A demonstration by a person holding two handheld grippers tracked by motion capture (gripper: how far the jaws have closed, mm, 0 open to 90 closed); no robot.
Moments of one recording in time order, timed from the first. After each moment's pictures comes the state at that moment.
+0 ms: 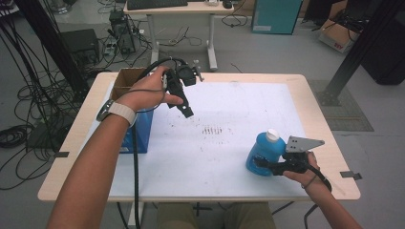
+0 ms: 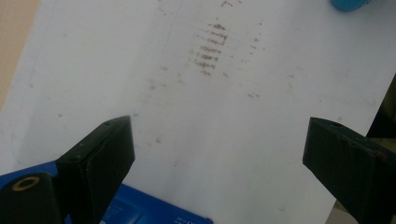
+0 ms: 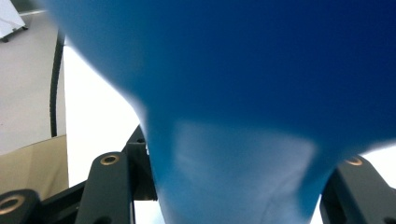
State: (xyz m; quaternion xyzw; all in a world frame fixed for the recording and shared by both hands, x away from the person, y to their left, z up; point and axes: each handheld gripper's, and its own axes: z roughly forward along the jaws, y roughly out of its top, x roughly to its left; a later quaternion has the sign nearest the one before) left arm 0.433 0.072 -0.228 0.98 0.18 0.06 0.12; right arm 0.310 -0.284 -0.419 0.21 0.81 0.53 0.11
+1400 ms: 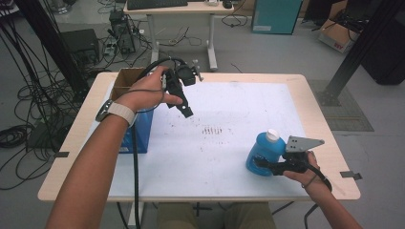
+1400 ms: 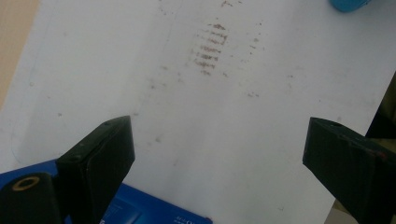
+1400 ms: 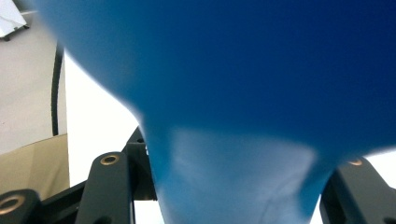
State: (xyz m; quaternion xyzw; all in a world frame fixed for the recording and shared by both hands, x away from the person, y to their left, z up) left arm 0.432 0.074 -0.228 0.97 0.18 0.05 0.12; right arm 0.311 -0.284 -0.419 0.21 0.81 0.53 0.11
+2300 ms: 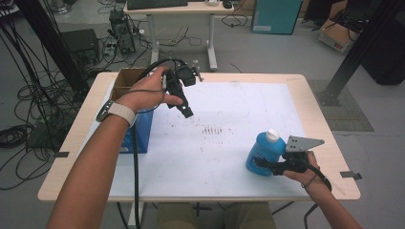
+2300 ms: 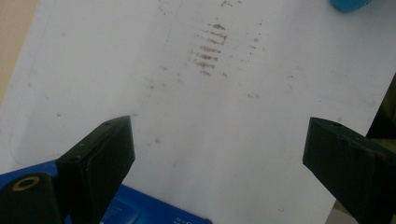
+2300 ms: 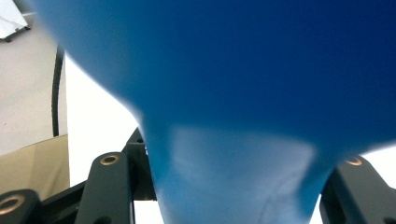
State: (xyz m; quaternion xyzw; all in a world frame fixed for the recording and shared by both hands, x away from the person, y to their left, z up) left arm 0.433 0.073 -0.229 0.98 0.18 0.05 0.12; right arm 0.311 -0.284 -0.419 0.21 0.81 0.53 0.11
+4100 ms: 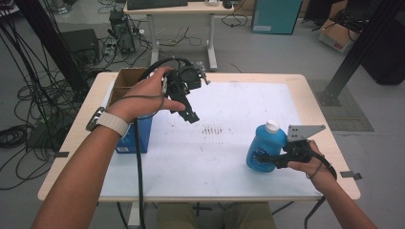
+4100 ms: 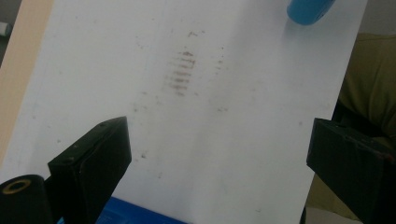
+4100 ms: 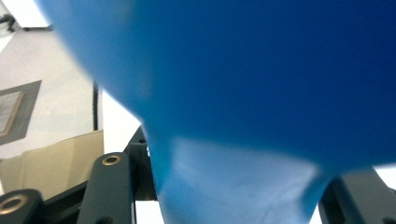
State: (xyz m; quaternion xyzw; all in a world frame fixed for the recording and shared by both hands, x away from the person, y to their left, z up) left arm 0.385 0.058 -0.195 0.98 0.13 0.08 0.15; right arm 0.326 -0.280 -0.376 0.16 0.84 0.52 0.06
